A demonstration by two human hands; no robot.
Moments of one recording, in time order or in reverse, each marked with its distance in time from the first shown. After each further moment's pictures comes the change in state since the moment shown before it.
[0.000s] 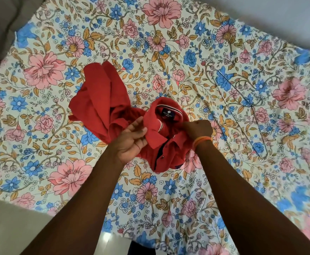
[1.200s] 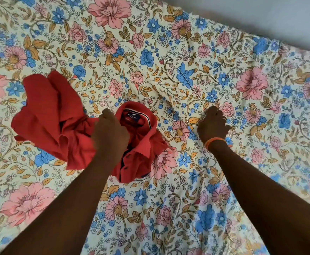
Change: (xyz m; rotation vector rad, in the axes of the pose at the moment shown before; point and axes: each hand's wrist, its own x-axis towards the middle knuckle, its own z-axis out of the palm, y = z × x) left_hand 0.049 -0.043 0.075 1.905 0.668 0.670; right_hand 0.112 0.079 -0.108 -0.695 0.382 -0.318
